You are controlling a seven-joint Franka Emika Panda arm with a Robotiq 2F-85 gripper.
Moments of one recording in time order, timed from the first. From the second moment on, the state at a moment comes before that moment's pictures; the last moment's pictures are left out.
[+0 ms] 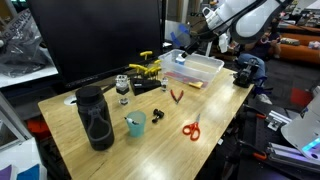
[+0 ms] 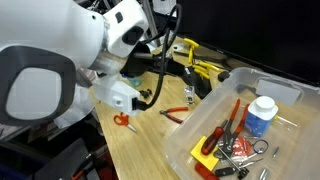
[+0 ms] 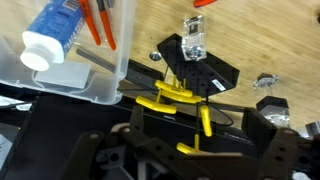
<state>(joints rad) -2.39 0.15 2.27 -2.69 -0.11 3.29 -0.30</state>
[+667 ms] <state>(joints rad) -2.36 0.37 2.26 -2.79 -0.19 3.17 -0.32</state>
